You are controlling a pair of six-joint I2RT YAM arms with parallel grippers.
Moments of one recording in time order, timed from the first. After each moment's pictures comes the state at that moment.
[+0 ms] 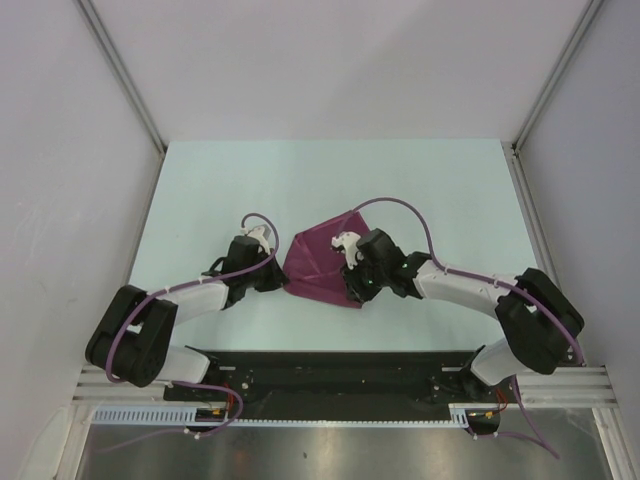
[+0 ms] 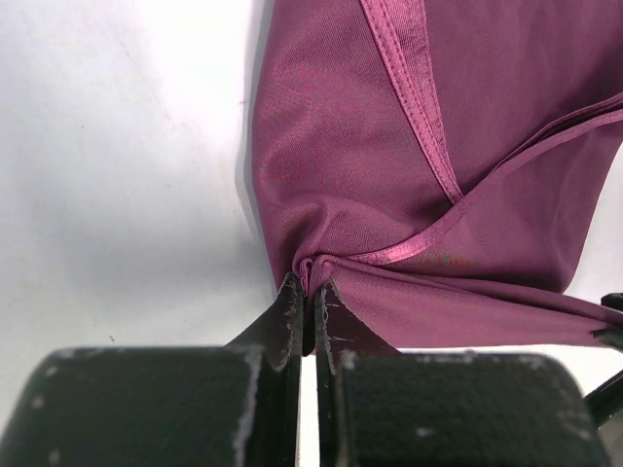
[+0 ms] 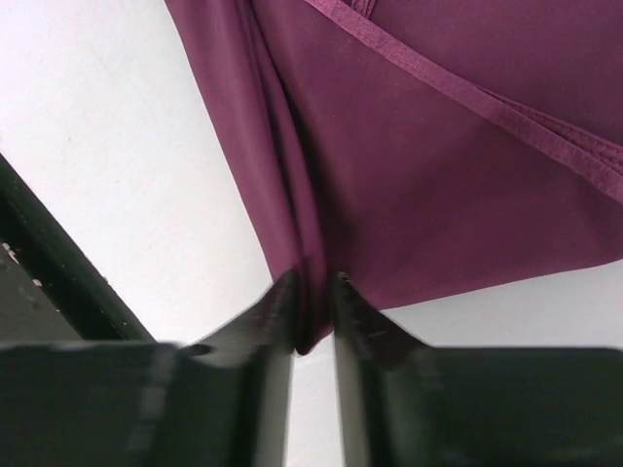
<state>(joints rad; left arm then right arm) -0.39 1.37 0.47 0.13 0.20 -0.54 0.81 1.50 0.84 -0.22 -0.22 0.08</state>
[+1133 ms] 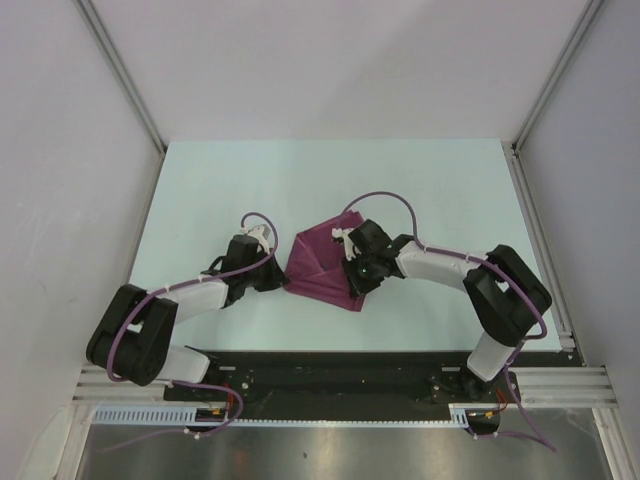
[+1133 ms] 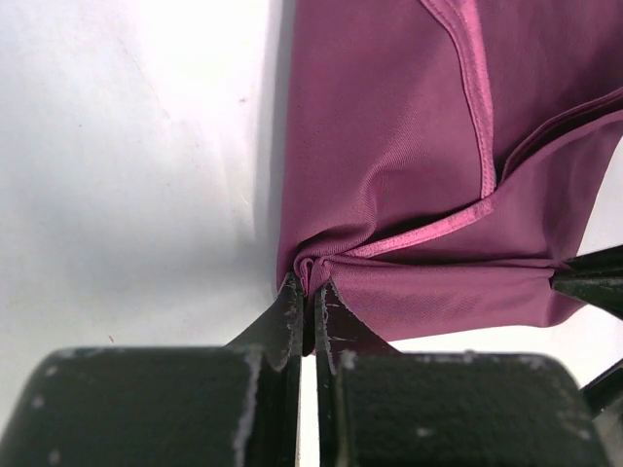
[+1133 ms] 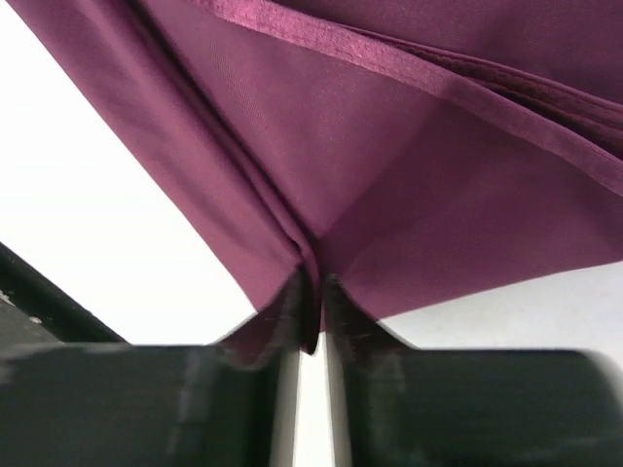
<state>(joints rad) -0.38 1.38 0.47 0.12 0.22 -0.54 0.74 1.70 1.00 -0.39 -0.22 0.19</state>
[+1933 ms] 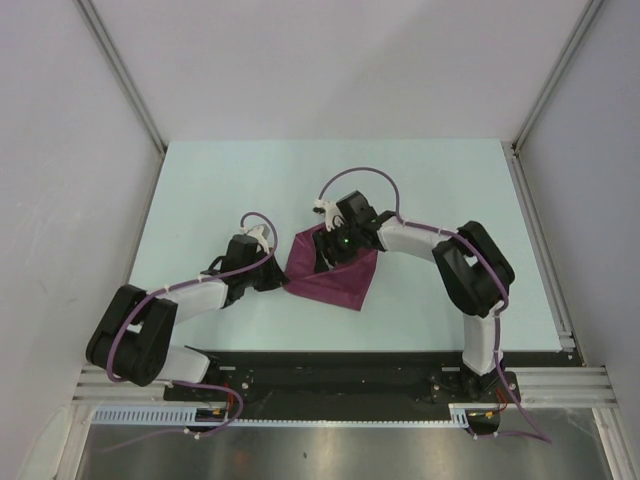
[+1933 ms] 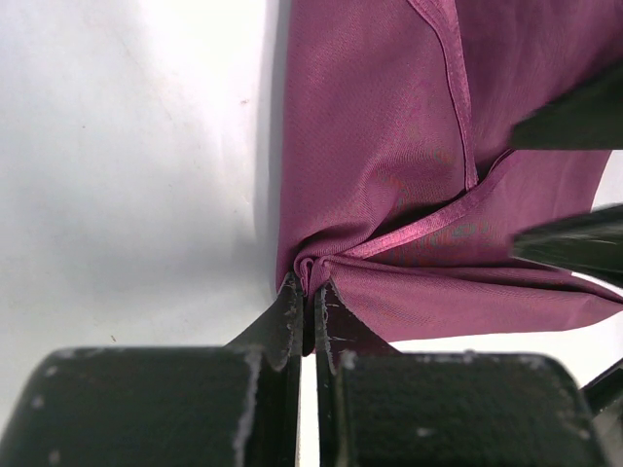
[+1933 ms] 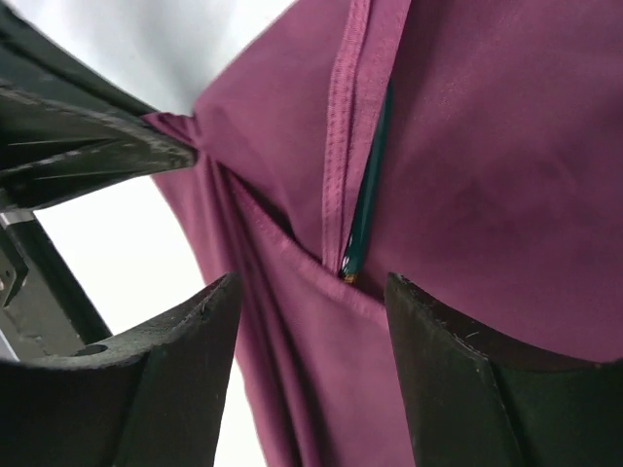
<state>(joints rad) -0.38 1.38 0.47 0.12 0.22 -0.54 0.68 1.94 1.30 -0.26 -0.48 0.16</state>
